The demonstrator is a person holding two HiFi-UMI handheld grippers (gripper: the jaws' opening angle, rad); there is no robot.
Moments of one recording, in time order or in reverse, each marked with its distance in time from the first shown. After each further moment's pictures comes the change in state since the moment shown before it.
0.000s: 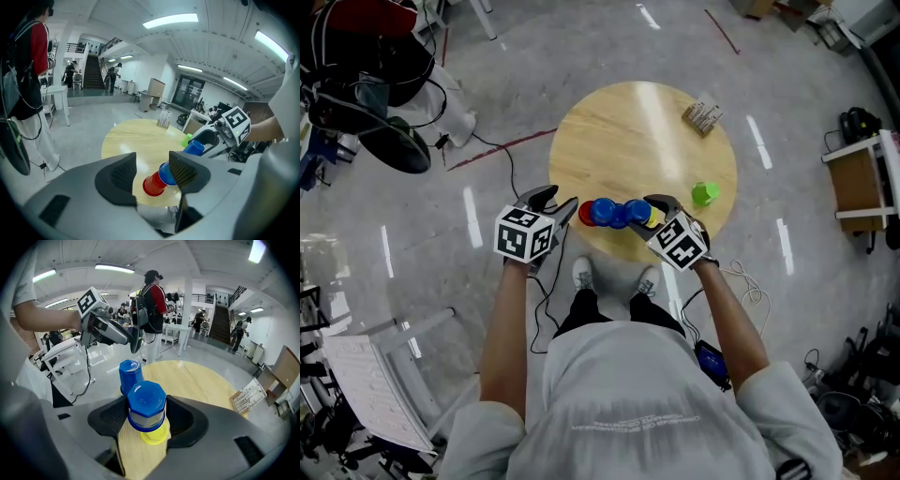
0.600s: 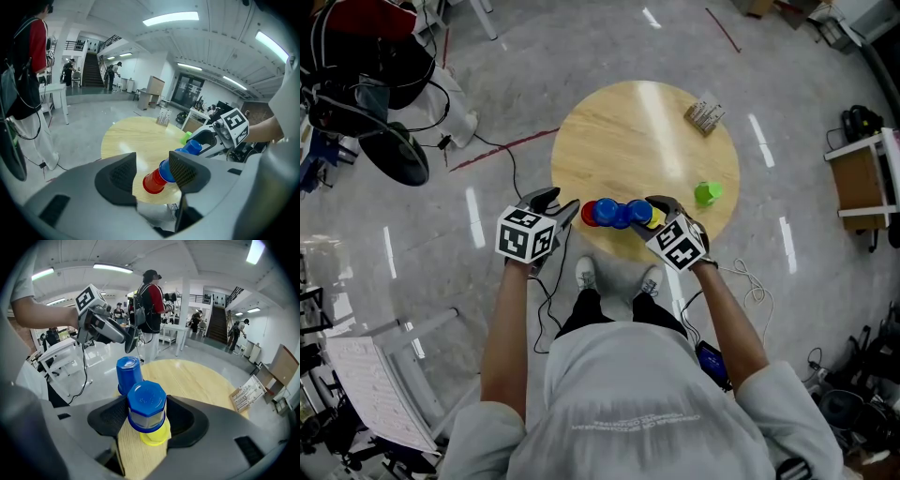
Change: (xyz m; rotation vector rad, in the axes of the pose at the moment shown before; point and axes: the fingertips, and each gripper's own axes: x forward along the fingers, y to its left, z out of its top) left arm 0.001 0.002 -0.007 -0.002 0.027 -0.015; right arm 0.009 -0.001 -0.006 0.010 0.002 -0.033
